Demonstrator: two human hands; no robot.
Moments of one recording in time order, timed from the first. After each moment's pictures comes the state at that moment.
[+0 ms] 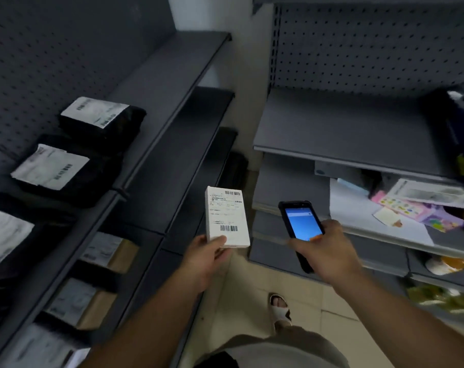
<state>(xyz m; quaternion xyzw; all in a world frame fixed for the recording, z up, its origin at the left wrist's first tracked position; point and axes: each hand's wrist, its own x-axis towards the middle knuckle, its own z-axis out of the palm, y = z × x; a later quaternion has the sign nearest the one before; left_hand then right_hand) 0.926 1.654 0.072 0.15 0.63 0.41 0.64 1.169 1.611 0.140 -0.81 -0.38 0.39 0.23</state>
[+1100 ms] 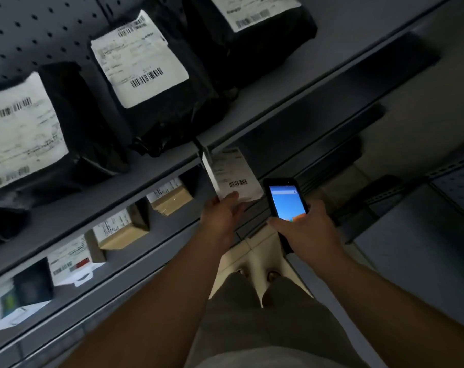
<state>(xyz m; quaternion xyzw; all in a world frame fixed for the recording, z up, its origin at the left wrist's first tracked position) 0.809 1.775 -0.052 -0.12 0.60 0.61 0.50 0.980 1.830 0.021 -0.63 -0.58 0.51 0.08</state>
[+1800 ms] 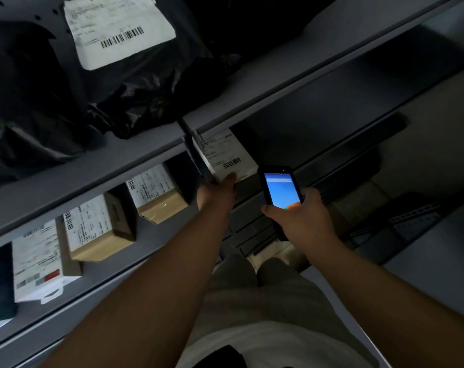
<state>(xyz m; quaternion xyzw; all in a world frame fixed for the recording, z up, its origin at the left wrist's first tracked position) 0.759 1.833 -0.114 0.00 0.82 0.48 0.33 0.943 1.873 -0.051 -0.59 -0.60 0.53 0.13</state>
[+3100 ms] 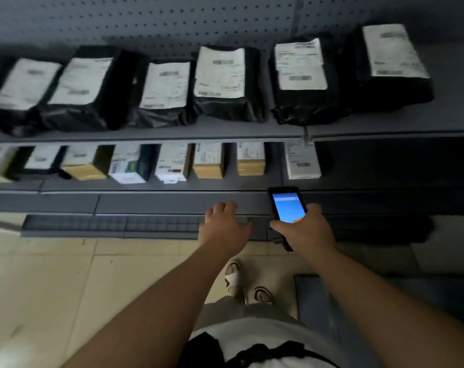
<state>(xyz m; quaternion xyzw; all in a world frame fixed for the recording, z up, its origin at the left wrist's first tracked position) 0.881 1.590 0.077 0.11 0.95 0.15 0.26 0.963 1.755 0.086 -0.43 -0.80 0.42 -0.09</state>
